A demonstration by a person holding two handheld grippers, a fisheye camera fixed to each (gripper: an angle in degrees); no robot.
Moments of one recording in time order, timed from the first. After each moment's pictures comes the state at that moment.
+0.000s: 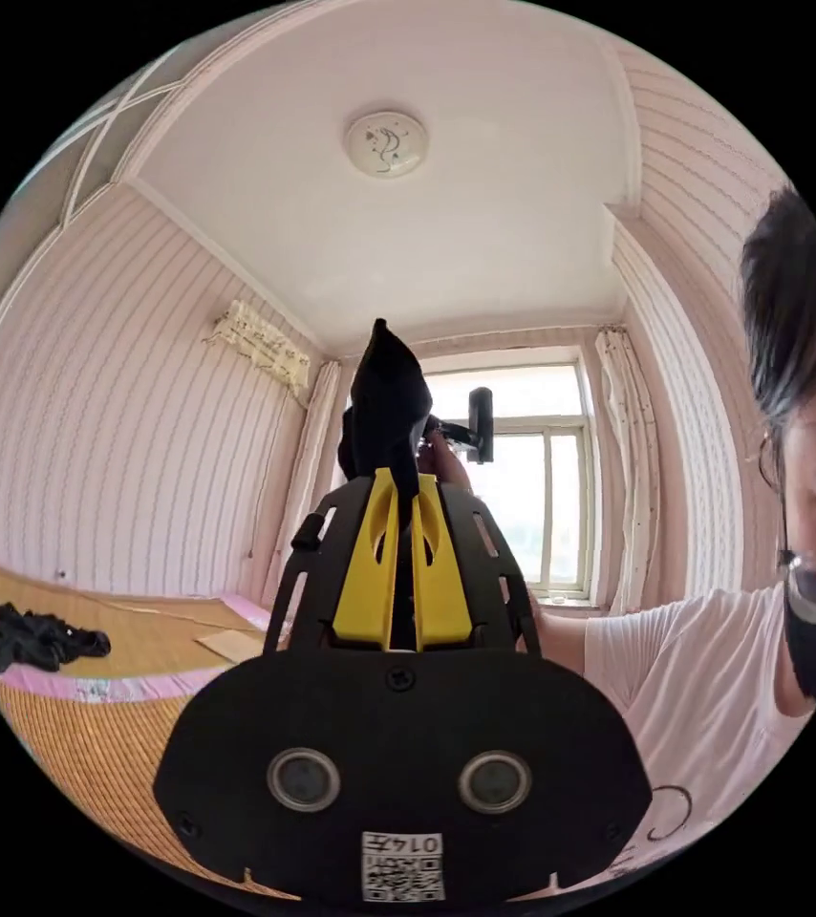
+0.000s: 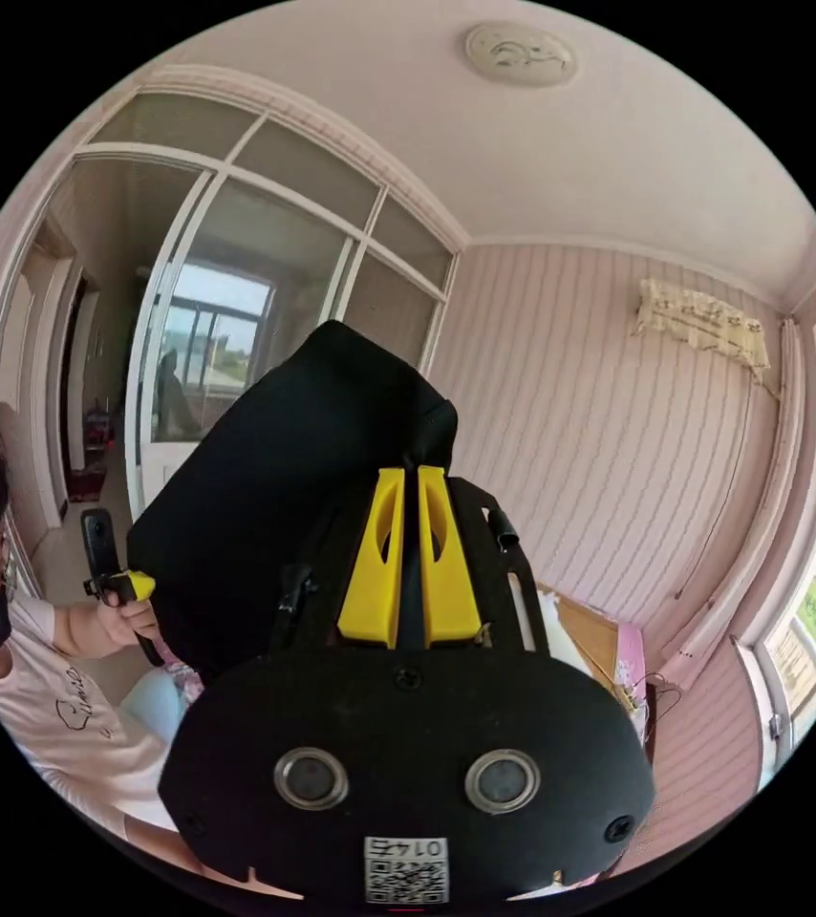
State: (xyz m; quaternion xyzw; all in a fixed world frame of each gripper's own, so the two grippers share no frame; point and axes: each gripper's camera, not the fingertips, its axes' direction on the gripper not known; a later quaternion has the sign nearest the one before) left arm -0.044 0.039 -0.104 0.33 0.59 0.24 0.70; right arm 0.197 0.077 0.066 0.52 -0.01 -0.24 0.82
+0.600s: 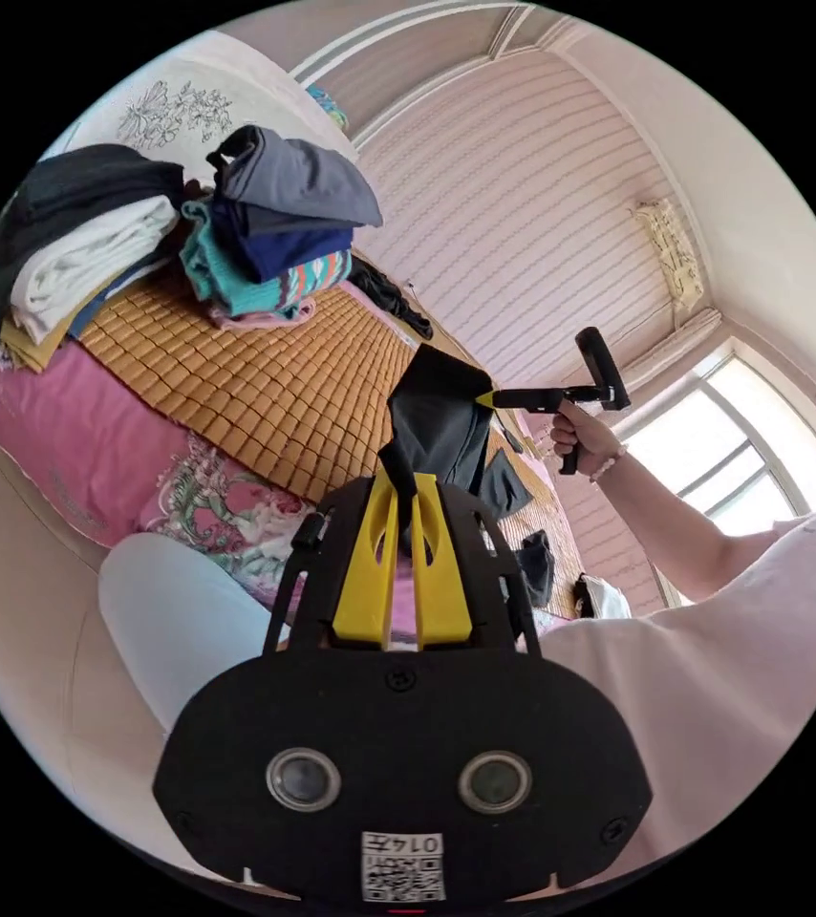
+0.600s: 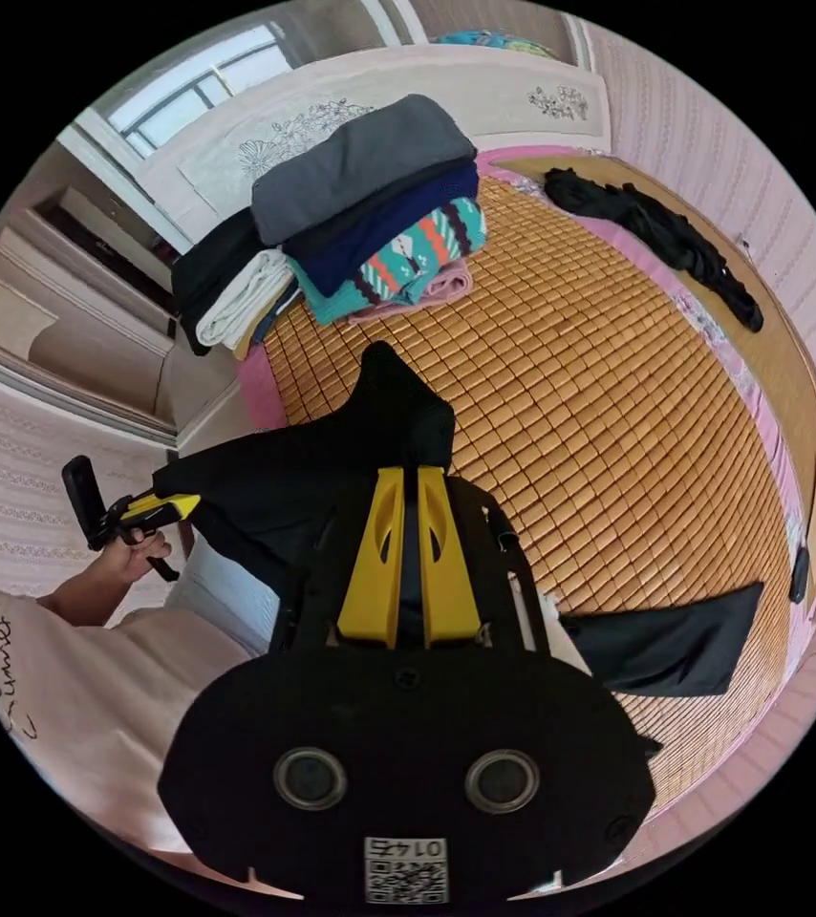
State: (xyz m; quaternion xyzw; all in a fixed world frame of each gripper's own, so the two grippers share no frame) left arm -0.315 0.201 0.151 0.02 0.28 -0.09 0.96; right arm 0.043 -0.023 0.589 -0.05 -0.12 -0.32 0.94
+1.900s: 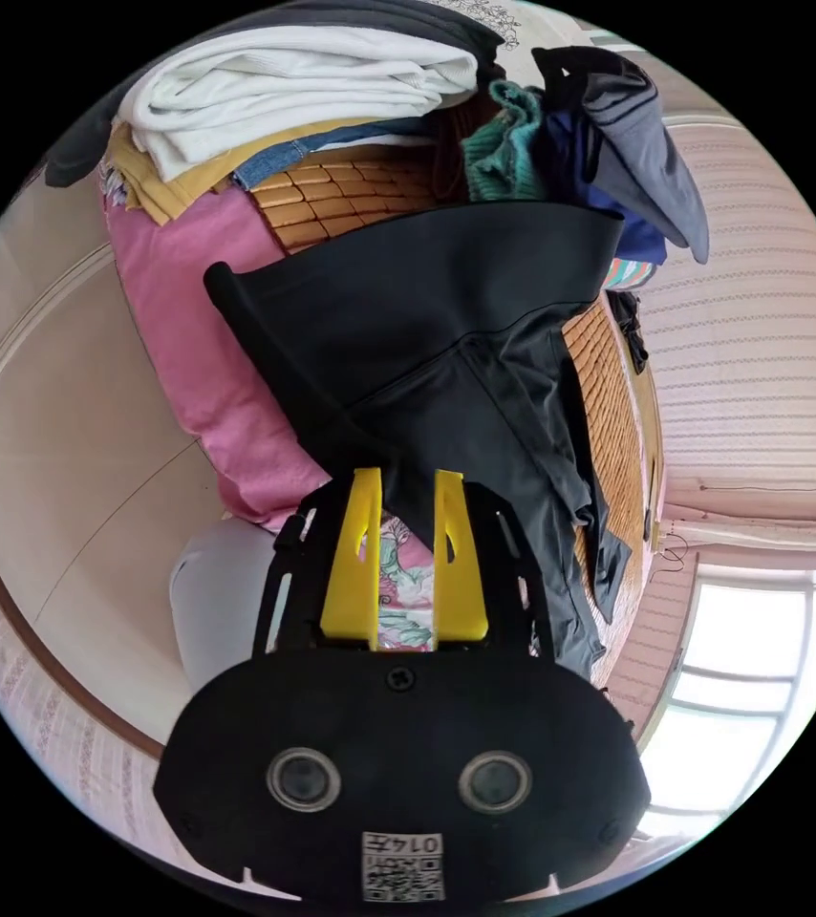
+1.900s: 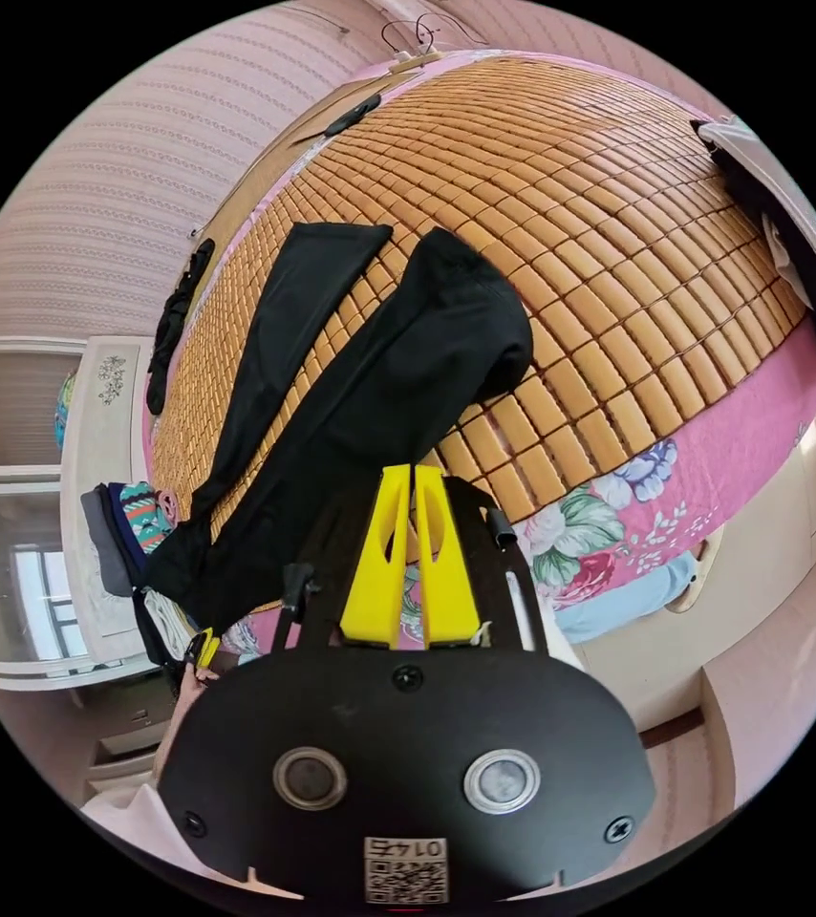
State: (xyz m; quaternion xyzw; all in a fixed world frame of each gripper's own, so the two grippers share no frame) left arm -0.466 0.060 0.287 -0.18 0.10 -0.32 0.93; right arm 0.578 0.250 0.591 0.02 -0.16 0.38 0.91
